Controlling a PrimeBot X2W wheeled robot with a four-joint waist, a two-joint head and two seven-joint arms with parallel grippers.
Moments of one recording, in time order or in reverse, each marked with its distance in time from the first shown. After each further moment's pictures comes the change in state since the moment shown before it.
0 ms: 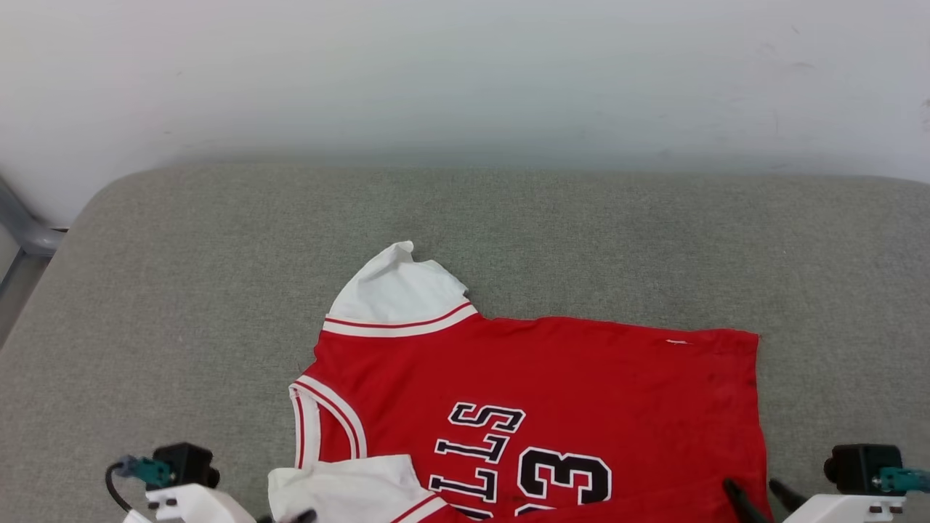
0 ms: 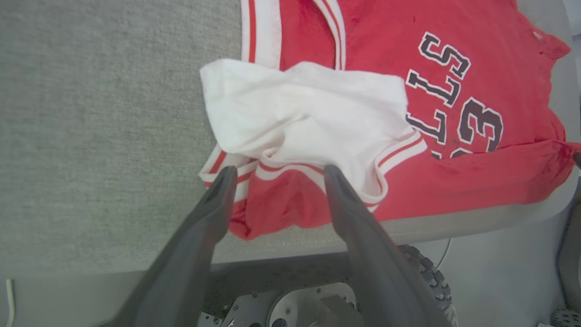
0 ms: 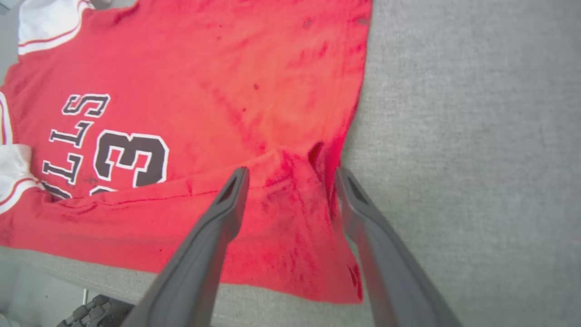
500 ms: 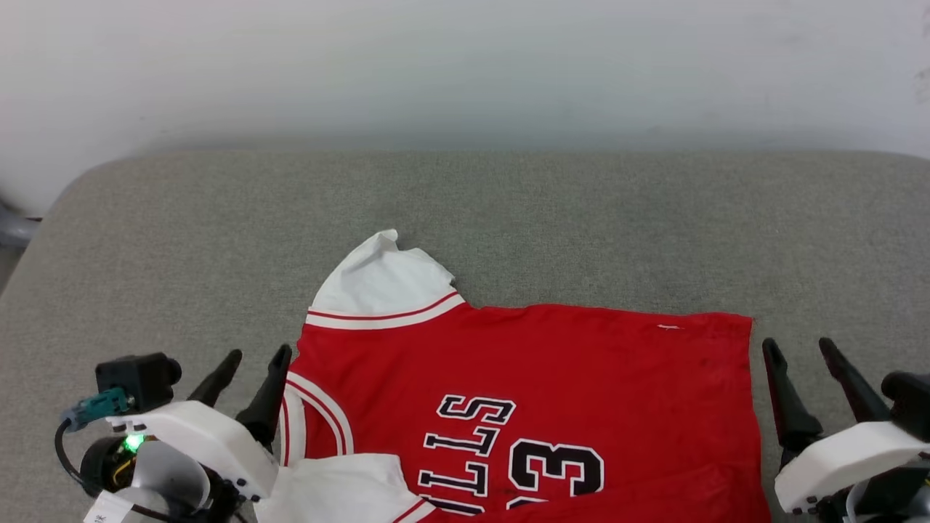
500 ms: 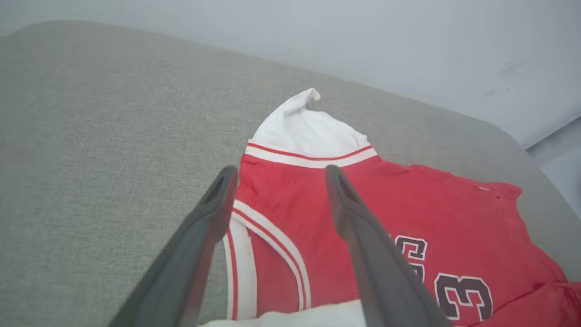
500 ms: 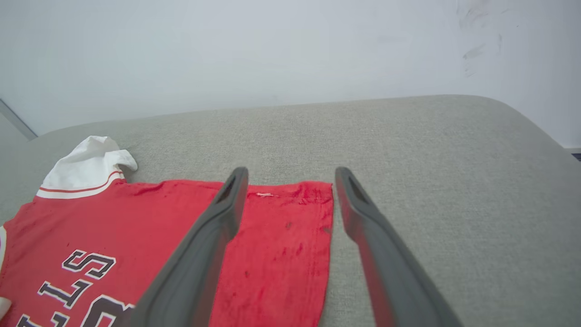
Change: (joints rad) left arm -0.157 -0.082 0.076 0.010 0.203 -0.011 -0.375; right arm -0.137 0.028 -0.031 -0.062 -0.133 0.000 -0.385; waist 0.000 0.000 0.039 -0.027
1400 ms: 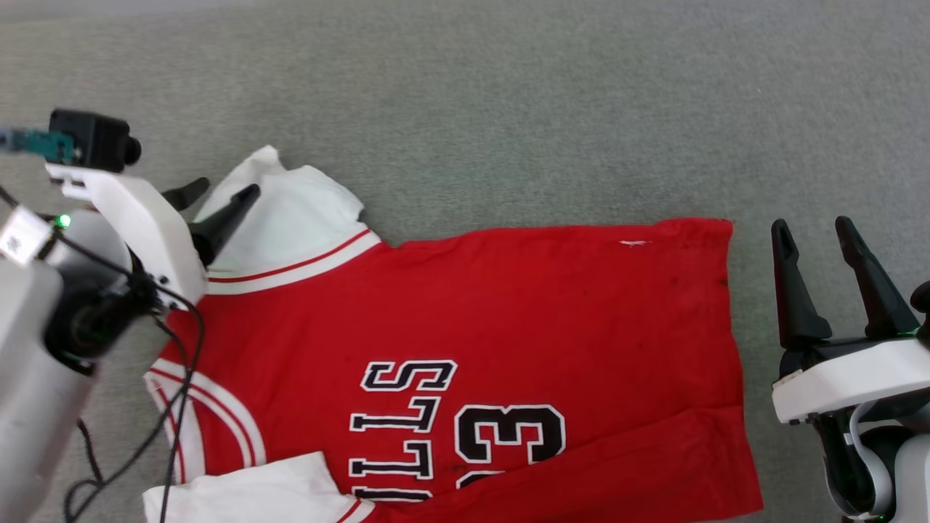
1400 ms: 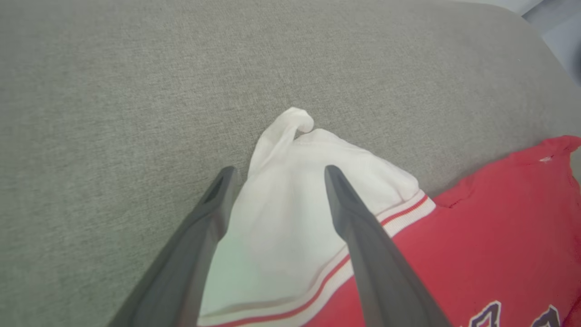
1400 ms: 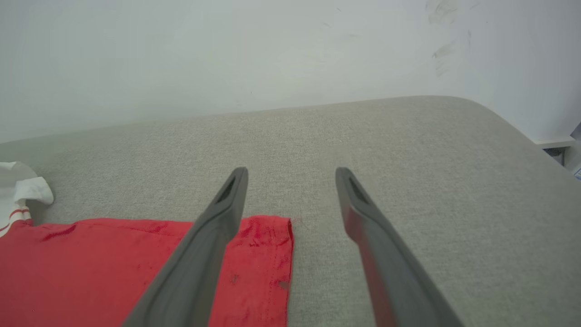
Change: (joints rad) left arm -0.578 0.102 -0.080 0.298 -0.063 -0.282 0.350; right arm -0.193 0.033 0.017 -0.083 -0.024 0.000 -0.061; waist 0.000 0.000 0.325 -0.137
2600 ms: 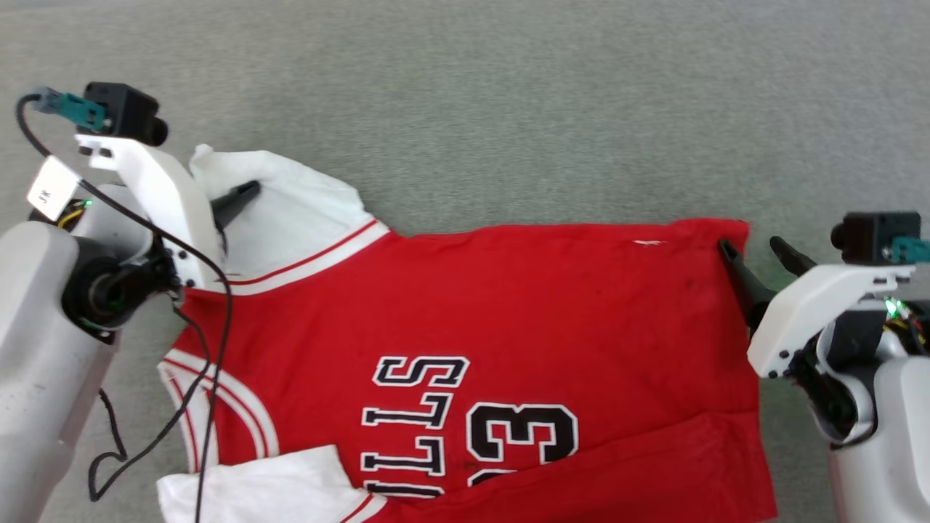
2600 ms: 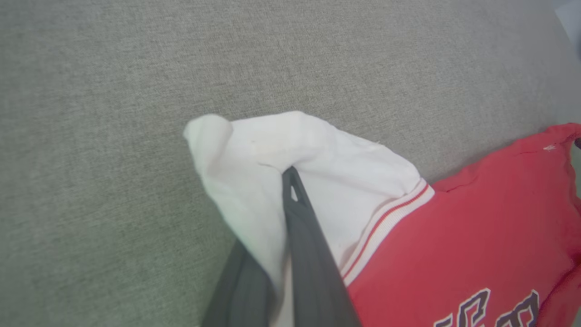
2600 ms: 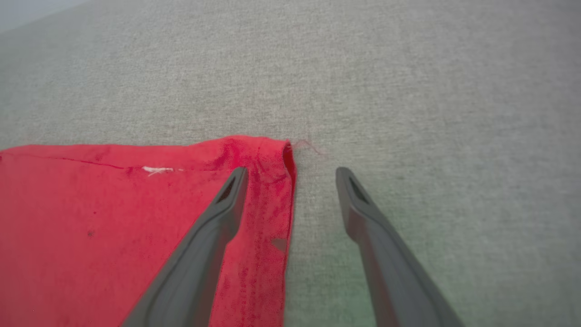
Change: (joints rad) left arm -0.116 -0.029 -0.067 0.106 -0.063 -0.012 0.139; right arm -0.205 -0.056 0.034 0.317 0.079 0.000 0.334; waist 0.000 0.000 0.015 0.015
